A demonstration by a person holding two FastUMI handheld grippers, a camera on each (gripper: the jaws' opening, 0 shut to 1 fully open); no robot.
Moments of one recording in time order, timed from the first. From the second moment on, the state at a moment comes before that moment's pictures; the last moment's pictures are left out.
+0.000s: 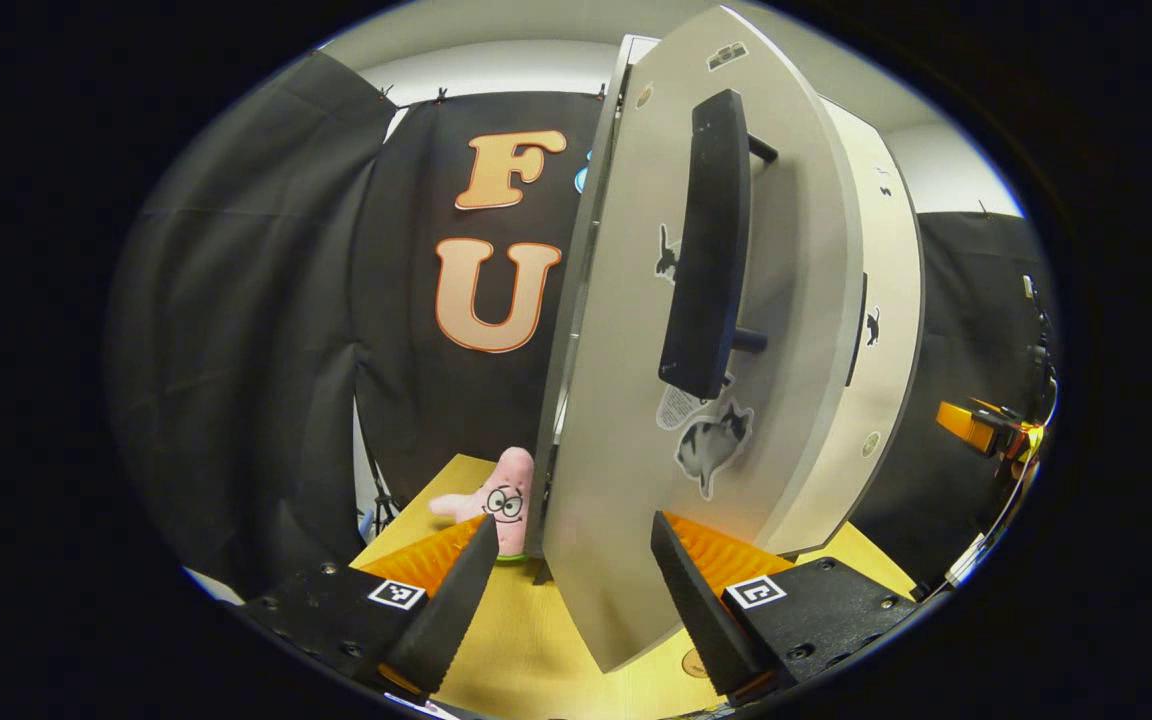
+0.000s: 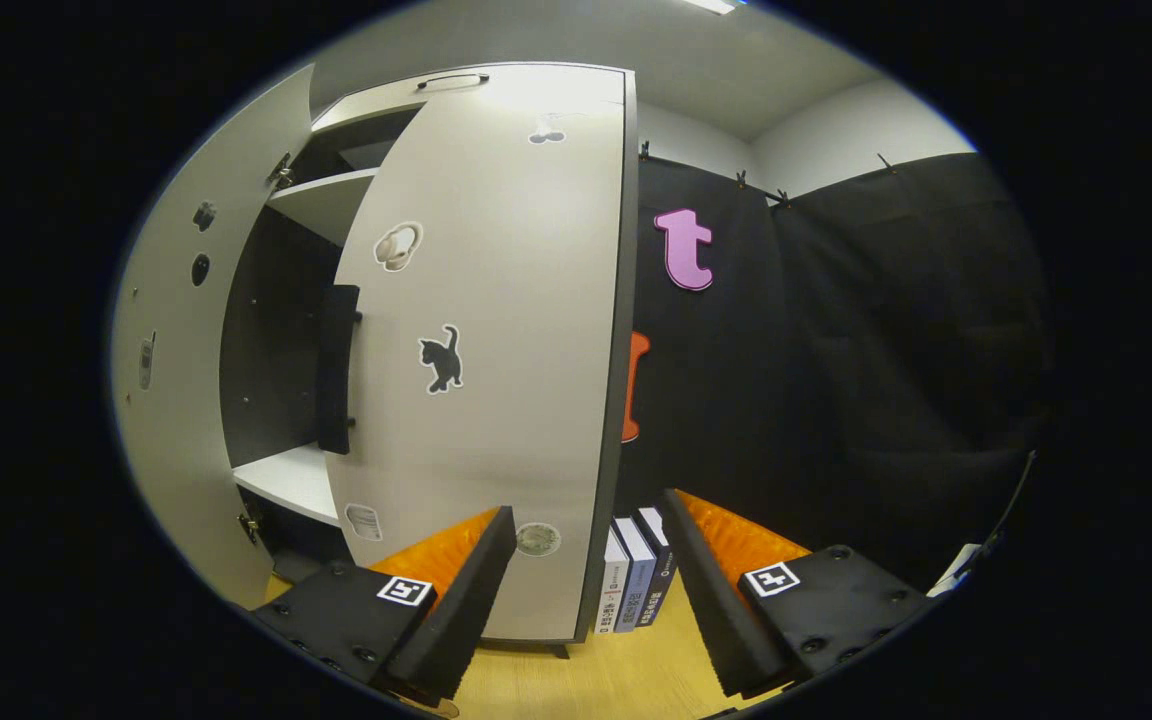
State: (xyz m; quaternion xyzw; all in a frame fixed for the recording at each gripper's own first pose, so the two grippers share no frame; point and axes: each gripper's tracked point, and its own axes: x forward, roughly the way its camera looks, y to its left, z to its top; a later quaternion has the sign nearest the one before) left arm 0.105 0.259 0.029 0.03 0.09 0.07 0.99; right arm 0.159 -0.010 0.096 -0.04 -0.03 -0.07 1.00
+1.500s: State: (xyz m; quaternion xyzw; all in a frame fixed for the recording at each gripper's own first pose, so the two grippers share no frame) left arm 0.235 0.204 0.022 0.03 0.07 0.08 0.99; right arm 0.138 -0.157 0.099 -0.04 -0.03 -0.11 0.99
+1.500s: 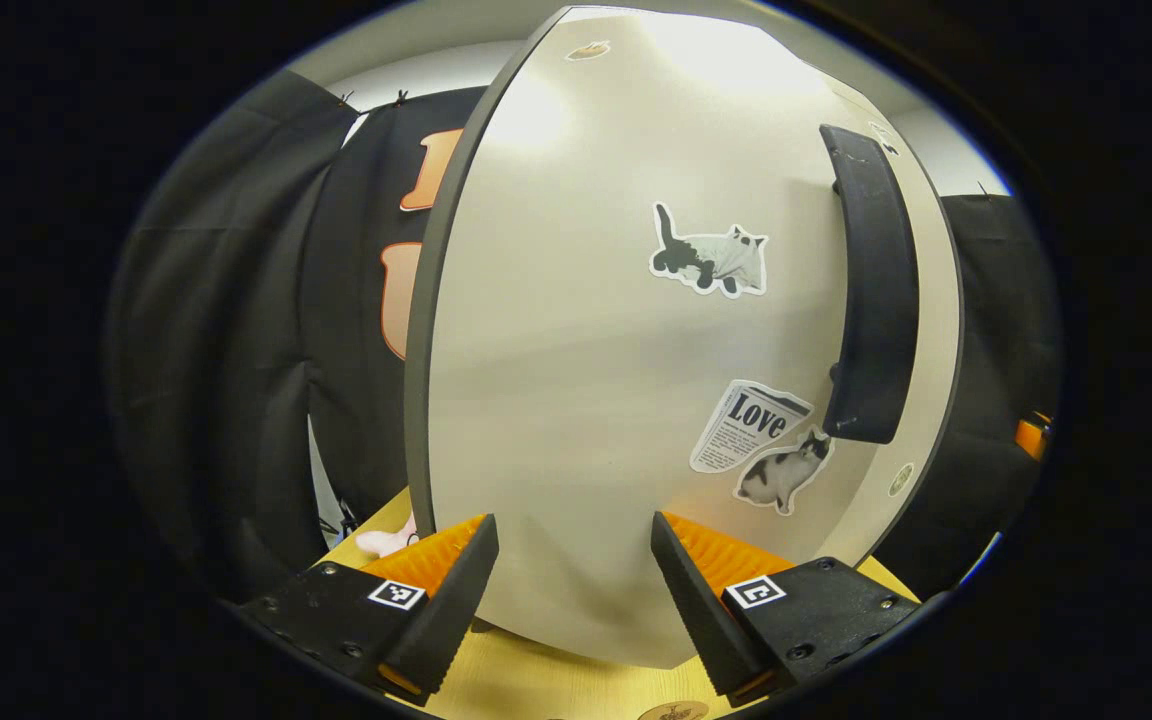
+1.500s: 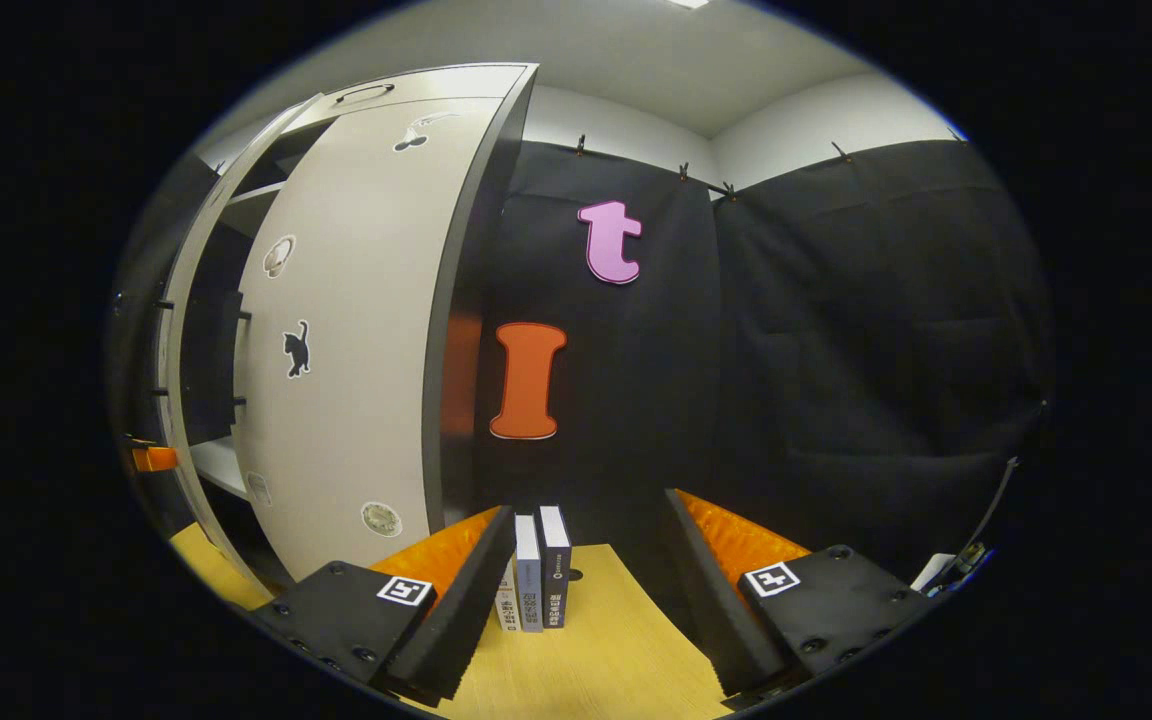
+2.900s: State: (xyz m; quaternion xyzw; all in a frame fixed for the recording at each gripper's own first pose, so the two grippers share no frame) left arm 0.193 0.162 0.070 0.03 0.07 0.07 0.99; right arm 0.113 -0.187 0.098 -0.04 -0.02 -0.08 1.00
